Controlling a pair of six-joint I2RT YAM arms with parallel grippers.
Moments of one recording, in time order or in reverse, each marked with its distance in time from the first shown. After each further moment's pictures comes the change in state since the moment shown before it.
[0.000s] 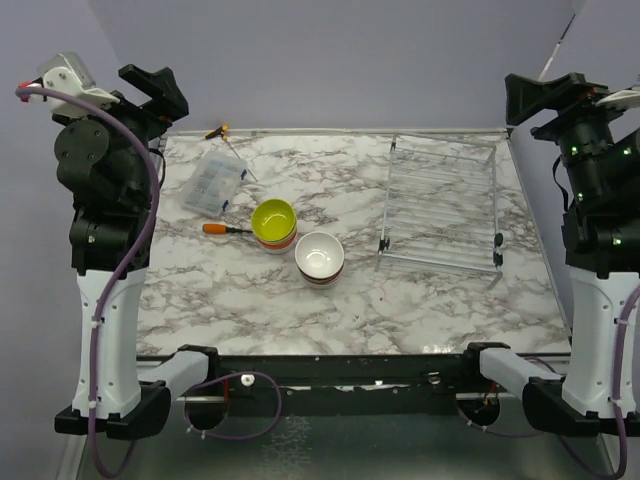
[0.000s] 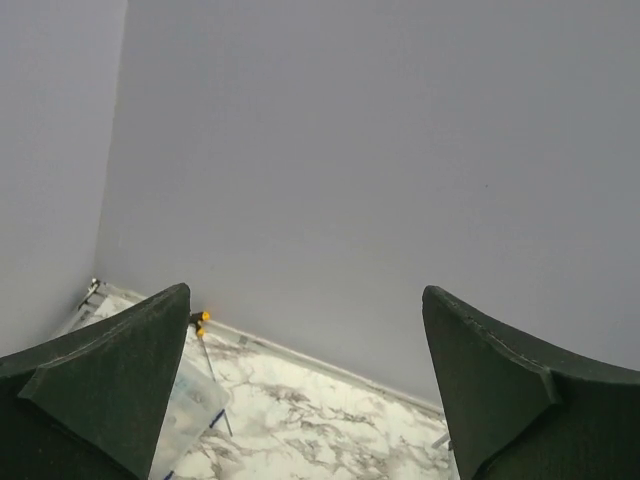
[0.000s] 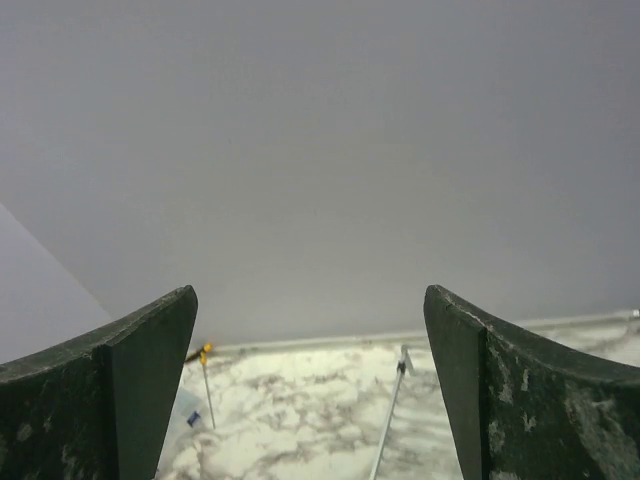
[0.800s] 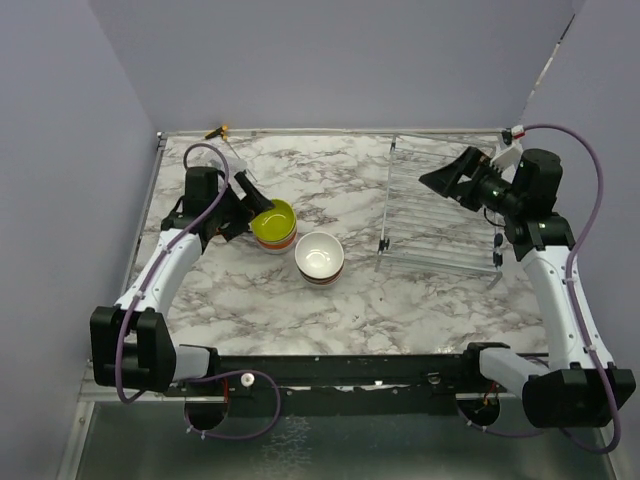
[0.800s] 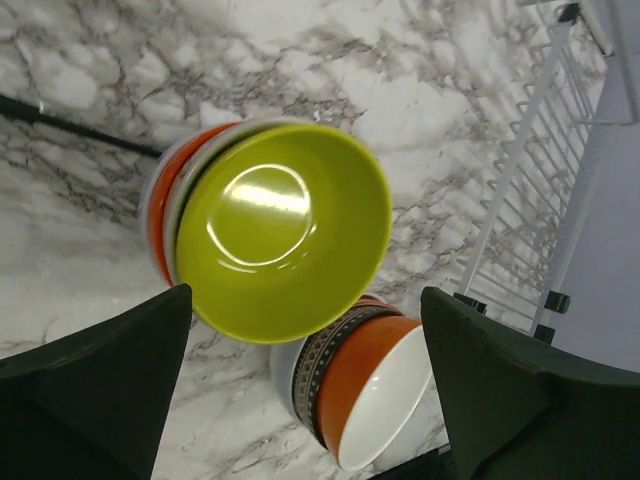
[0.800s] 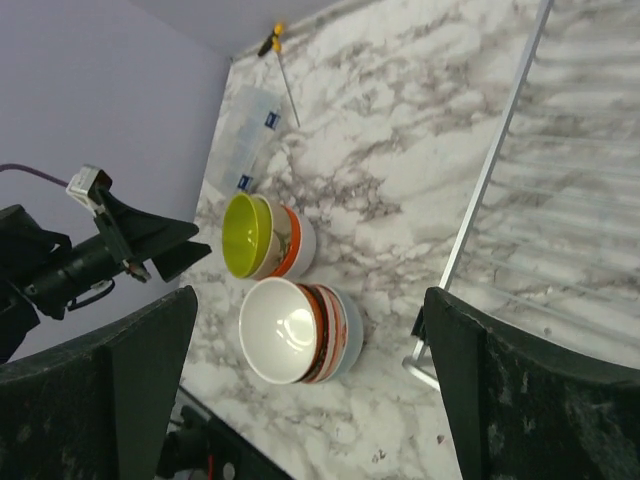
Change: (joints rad) left arm 0.000 0.229 -0.696 -0.021 0.591 -0.374; right arm 0.000 -0.002 -0.585 -0.042 -0.437 0.212
